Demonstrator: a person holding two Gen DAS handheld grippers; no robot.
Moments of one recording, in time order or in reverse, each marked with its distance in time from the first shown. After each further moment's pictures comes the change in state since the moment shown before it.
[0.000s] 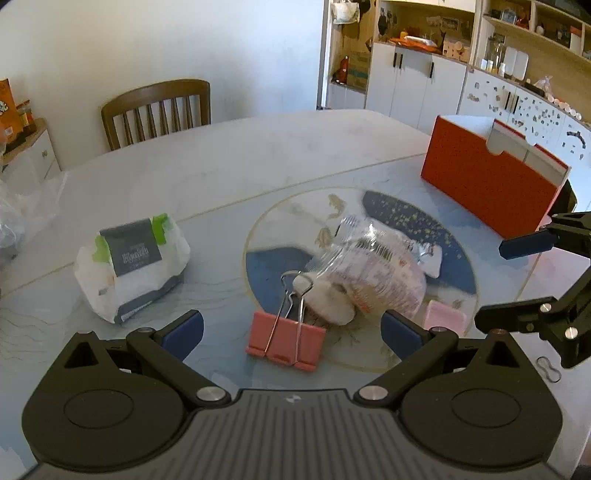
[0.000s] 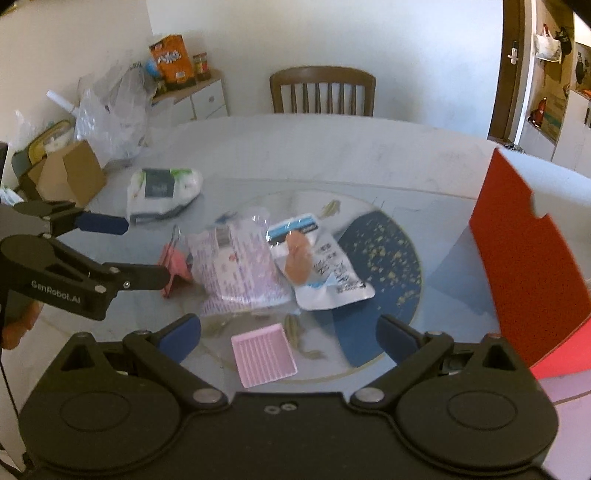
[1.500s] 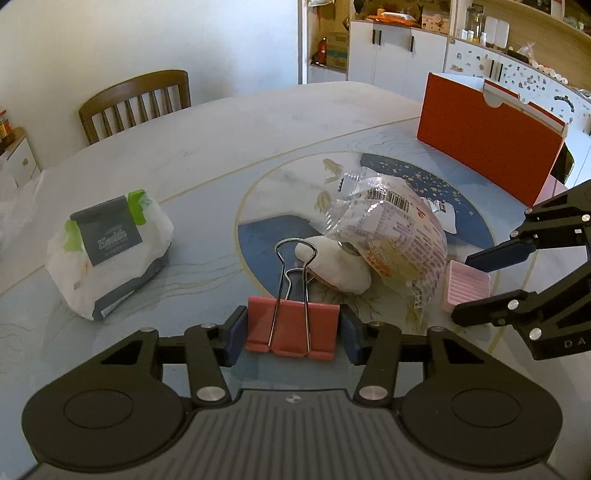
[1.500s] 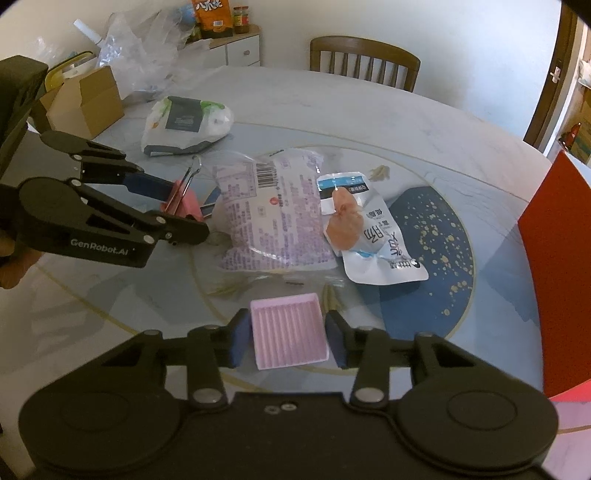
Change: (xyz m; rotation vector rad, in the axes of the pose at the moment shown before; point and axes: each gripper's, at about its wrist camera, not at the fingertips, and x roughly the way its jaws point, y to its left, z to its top) left arm 0.028 0.002 -0.015 0.088 0.044 -0.019; right arm 0.039 0.029 -0.012 -0.164 0.101 0.000
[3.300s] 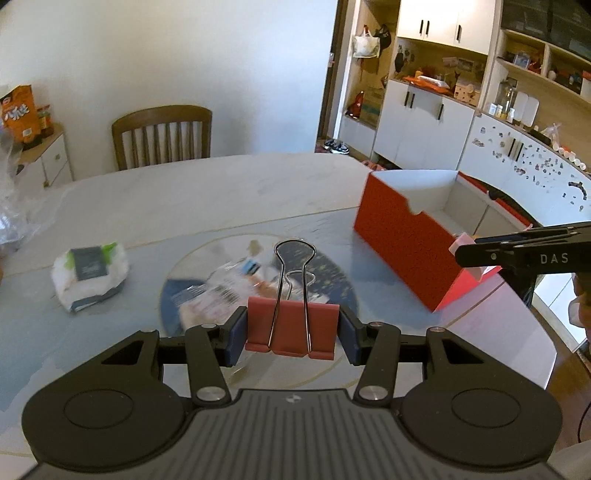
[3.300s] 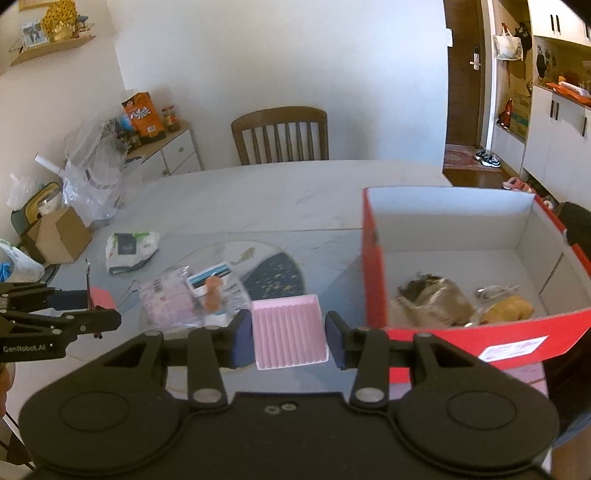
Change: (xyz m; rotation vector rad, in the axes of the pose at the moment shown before) left arm -0.096 -0.133 0.056 -0.215 -0.138 0.054; right arm -0.147 -0.148 -0.020 0.257 -0.224 -0.022
